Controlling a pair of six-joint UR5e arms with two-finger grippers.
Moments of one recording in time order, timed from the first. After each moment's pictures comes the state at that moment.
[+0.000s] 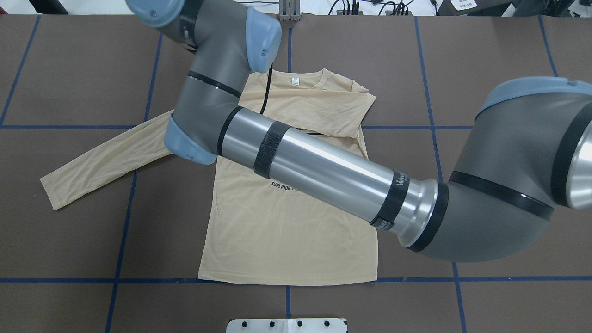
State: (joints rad) left arm -1.50 -1.47 -2.00 -1.91 -2.28 0.08; right arm 0.64 -0.20 0.92 -1.49 1.61 1.43
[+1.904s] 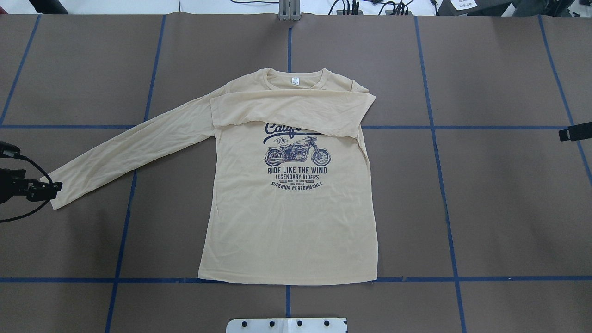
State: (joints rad) left arm -0.71 -1.28 -1.81 -2.51 -1.68 -0.76; right arm 1.21 -1.80 2.07 -1.14 2.17 0.54
